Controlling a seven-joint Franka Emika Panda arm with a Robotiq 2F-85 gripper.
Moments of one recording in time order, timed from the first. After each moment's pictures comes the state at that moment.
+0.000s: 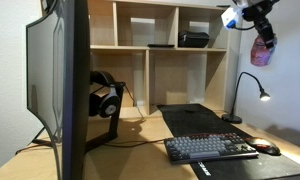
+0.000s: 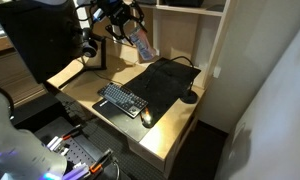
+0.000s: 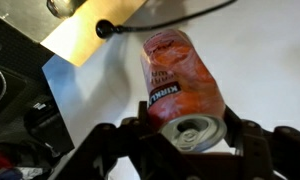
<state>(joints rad) -0.25 -0.47 0.24 -2.30 -0.68 2.01 2.47</state>
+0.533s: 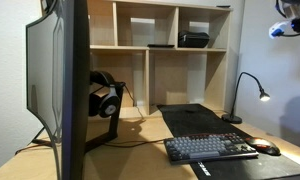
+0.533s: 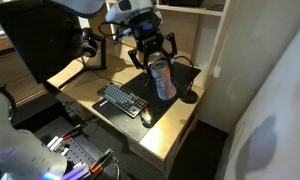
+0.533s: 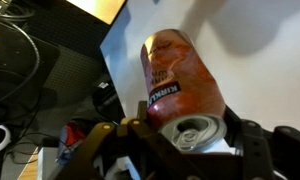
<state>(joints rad) -0.27 -0.36 -0.10 -2.29 -0.64 1.96 2.37</state>
